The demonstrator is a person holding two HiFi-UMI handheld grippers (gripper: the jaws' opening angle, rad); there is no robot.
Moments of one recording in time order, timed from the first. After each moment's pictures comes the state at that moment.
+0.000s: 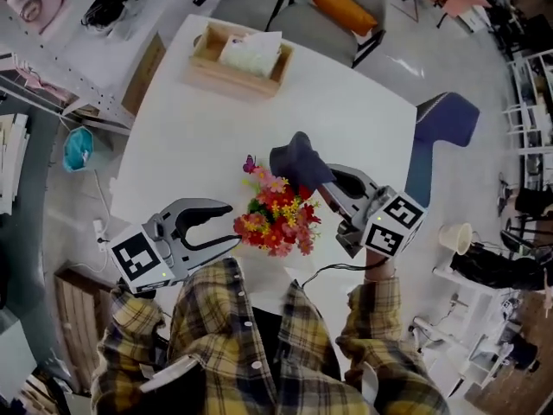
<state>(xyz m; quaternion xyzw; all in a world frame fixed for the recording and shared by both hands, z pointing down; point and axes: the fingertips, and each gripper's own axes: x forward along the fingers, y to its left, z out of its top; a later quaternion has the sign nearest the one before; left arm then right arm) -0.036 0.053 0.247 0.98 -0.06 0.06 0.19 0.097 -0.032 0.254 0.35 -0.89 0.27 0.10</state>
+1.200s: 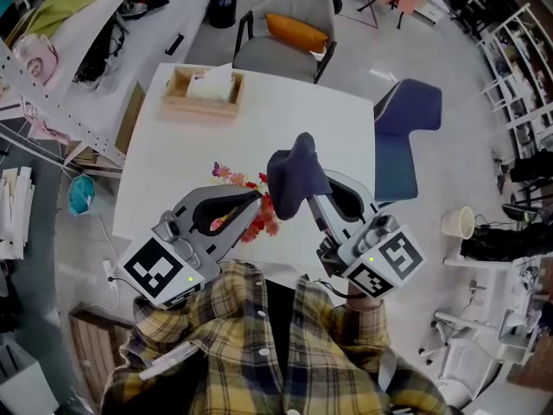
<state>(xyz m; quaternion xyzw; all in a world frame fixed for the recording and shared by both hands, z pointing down) 0.051 0.064 0.098 0.99 -0.13 -0.01 0.08 0.122 0.045 0.086 0.48 -0.87 0.10 -0.01</state>
